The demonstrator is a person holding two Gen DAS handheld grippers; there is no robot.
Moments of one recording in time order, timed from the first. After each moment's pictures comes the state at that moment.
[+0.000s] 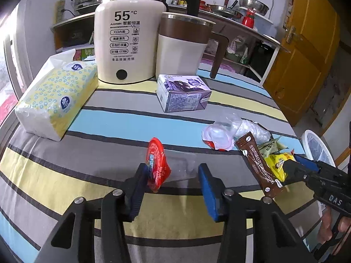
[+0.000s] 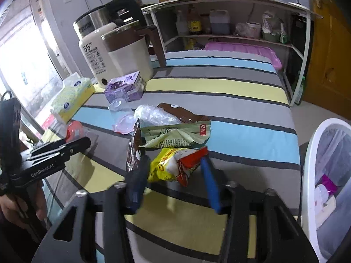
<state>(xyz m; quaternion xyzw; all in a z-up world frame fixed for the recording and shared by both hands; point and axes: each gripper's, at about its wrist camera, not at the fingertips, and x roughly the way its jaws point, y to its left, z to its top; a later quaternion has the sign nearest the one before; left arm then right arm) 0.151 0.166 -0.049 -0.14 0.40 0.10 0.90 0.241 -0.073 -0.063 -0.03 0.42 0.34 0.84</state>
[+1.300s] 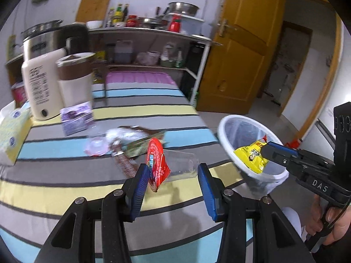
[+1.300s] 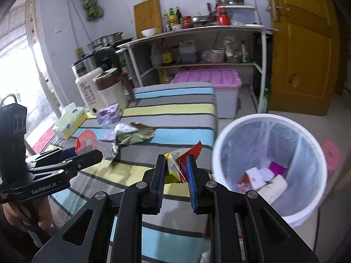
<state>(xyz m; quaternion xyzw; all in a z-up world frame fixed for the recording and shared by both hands) 0.136 0.015 0.009 -0.08 0.35 -0.06 0.93 0.179 -0.205 -0.006 0.01 0.34 0.26 0.90</state>
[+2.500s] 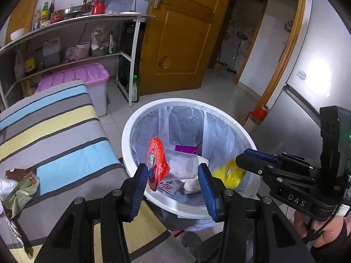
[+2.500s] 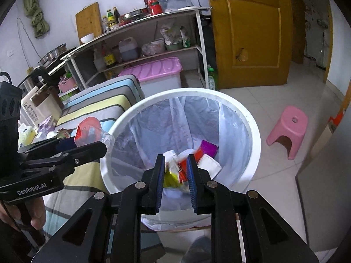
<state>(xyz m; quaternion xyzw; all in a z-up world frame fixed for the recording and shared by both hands) 0.239 -0.133 -0.029 -0.02 0.39 -0.23 0.89 0.219 -0.325 -0.050 0.05 0.38 0.12 0.91</state>
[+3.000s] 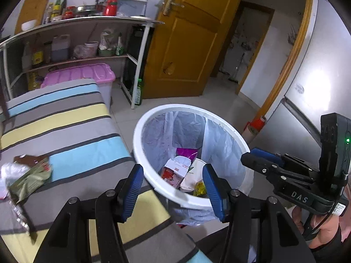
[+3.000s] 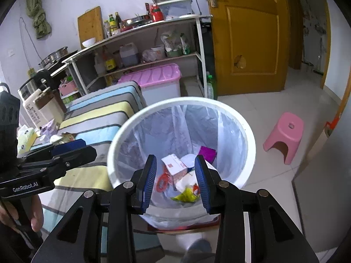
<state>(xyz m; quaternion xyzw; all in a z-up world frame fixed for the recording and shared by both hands) 0.217 -0.104 -0.014 -0.07 0.38 -0.22 0.90 0.202 -0.320 -0.029 0.05 0.36 0.12 0.93</state>
